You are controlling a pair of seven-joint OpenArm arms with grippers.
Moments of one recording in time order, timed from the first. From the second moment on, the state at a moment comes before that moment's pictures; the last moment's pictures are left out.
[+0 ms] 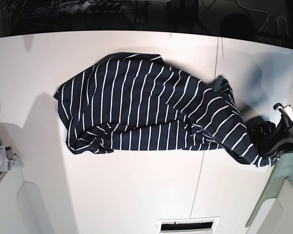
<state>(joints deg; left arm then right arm) 7.0 -33.1 -26.4 105.0 -58.7 -38.1 51.3 -12.6 19.2 44.2 95.1 43.2 32.7 -44.7</state>
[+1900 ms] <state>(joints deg) 1.7 -30.2 -13.6 84.3 -41.8 -38.0 39.5 -0.5 20.5 30.2 77.9 35.5 32.7 -41.4</state>
